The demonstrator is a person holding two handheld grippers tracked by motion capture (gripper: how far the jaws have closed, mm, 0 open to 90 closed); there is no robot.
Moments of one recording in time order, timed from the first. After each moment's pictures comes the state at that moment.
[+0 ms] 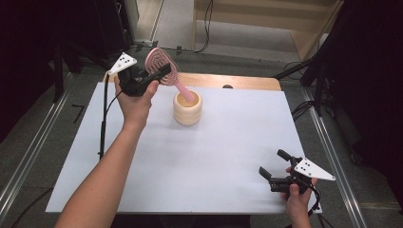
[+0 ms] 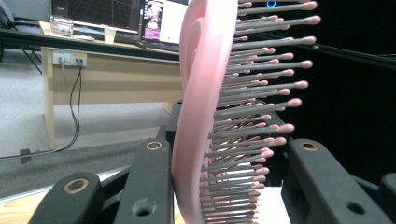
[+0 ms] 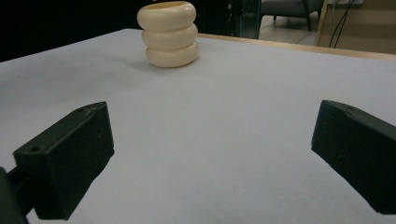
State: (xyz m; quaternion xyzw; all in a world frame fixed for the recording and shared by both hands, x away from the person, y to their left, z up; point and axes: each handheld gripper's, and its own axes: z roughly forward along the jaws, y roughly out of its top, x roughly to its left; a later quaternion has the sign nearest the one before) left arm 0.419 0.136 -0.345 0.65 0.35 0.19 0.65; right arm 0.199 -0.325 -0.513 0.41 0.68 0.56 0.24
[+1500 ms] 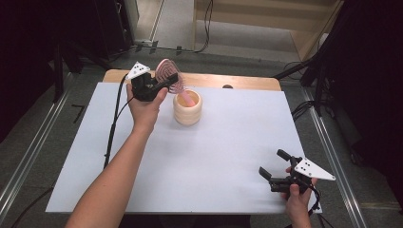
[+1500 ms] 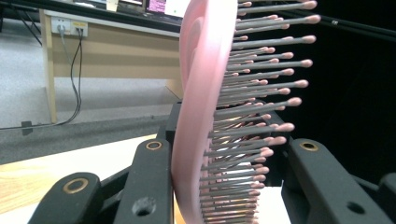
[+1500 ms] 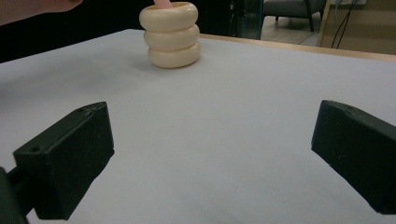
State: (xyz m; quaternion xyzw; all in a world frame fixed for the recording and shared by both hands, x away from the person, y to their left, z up) left arm 0.436 0.119 -0.385 0.67 0.38 0.17 0.62; right arm 0.200 -0.326 -0.513 0.41 0.68 0.56 0.24
